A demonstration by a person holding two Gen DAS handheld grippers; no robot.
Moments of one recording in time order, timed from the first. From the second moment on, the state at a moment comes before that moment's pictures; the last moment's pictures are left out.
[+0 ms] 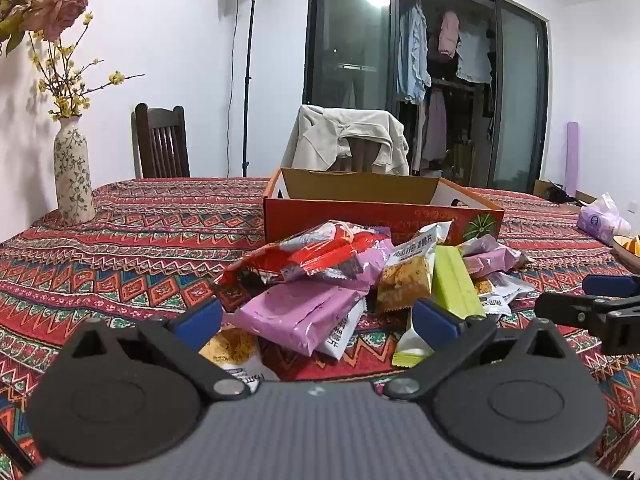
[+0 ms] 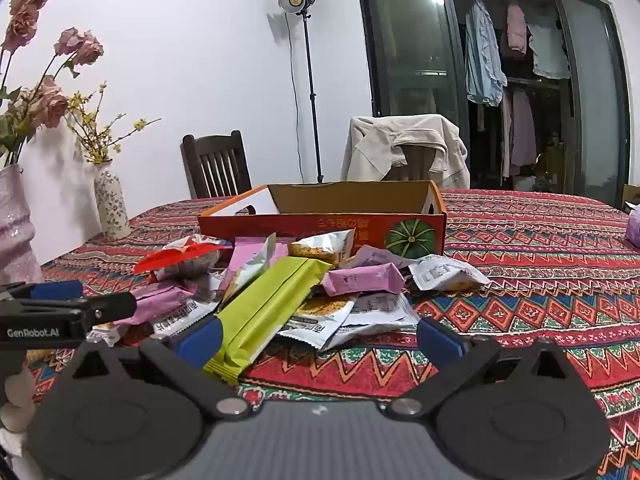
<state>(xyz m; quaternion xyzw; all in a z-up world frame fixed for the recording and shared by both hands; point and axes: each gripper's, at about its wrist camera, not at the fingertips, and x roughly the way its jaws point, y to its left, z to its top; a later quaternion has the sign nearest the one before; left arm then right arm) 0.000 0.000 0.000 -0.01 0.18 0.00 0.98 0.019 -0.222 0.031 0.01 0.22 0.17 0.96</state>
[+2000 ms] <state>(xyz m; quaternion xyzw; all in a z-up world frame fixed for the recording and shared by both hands) 0.000 0.000 0.002 -0.03 0.19 -0.02 0.98 0.015 -0.224 0.032 0.01 0.22 0.16 0.96</state>
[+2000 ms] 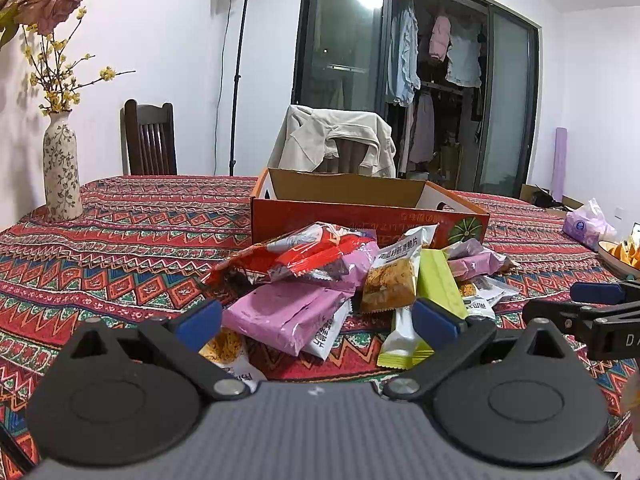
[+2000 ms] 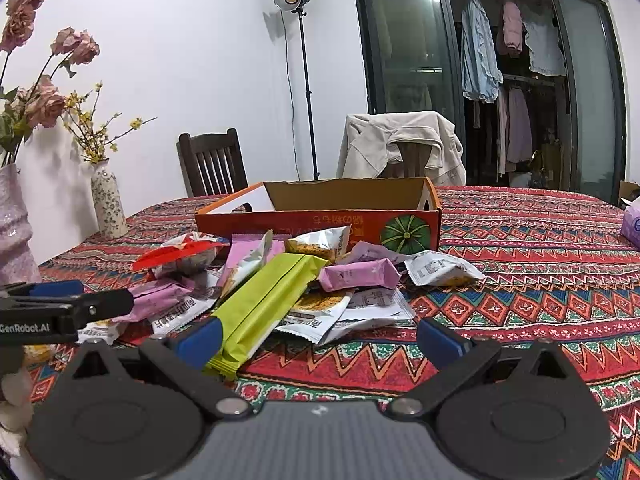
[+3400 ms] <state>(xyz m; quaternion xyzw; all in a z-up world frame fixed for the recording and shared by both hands) 0.002 0.013 0.003 -0.04 0.19 0.00 0.98 0.021 -0.212 0.034 0.00 0.23 0.17 0.96</state>
